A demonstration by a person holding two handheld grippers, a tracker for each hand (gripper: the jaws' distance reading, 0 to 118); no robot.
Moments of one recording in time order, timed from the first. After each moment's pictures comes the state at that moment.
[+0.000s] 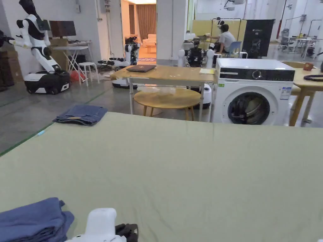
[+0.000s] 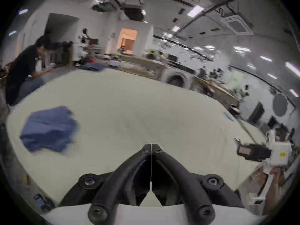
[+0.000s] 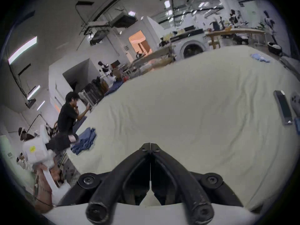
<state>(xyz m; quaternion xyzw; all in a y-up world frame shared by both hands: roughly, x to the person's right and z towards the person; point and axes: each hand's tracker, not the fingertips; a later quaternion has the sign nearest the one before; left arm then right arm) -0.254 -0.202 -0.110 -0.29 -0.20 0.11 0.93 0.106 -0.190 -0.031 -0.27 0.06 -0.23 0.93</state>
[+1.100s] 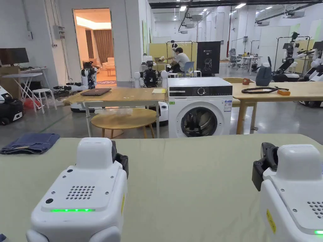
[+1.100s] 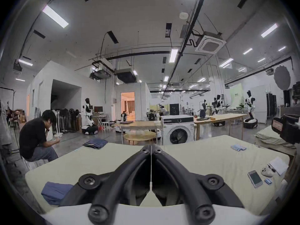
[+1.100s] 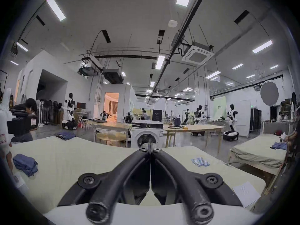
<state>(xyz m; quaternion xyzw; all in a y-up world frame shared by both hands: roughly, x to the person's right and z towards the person) -0.133 -0.057 -0.080 0.03 -0.10 -0.02 0.99 0.134 -0.060 0.012 0.04 -0.17 0.03 0.98</state>
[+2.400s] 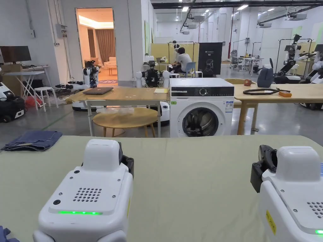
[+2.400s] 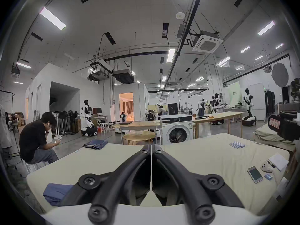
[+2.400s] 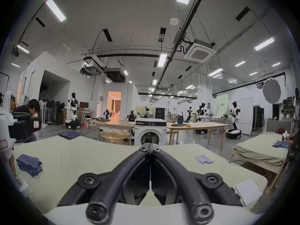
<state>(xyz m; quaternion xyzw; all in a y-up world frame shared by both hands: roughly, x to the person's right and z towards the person) -0.139 -0.063 -0.069 0.03 -0.11 -0.03 0.99 0.125 -0.063 0.018 0.04 -0.16 0.03 0.99</state>
